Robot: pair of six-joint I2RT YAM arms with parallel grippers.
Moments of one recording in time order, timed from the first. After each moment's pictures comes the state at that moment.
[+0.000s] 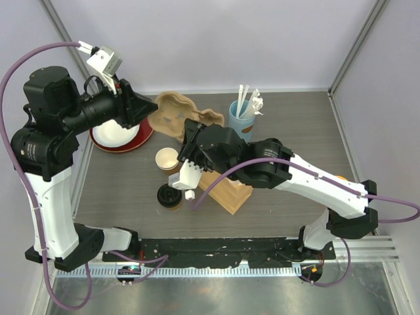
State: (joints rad) left arm -0.25 1.32 2.27 -1.17 0.56 -0.02; right arm 1.28 1.56 1.93 -0.80 0.47 -1.86
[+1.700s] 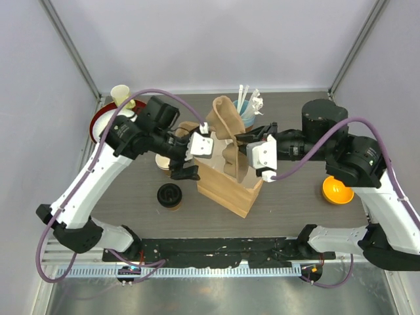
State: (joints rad) left arm -0.68 1.39 1.80 -1.30 0.67 0.86; right arm 0.85 1.16 1.79 -0.96 -0.44 -1.09
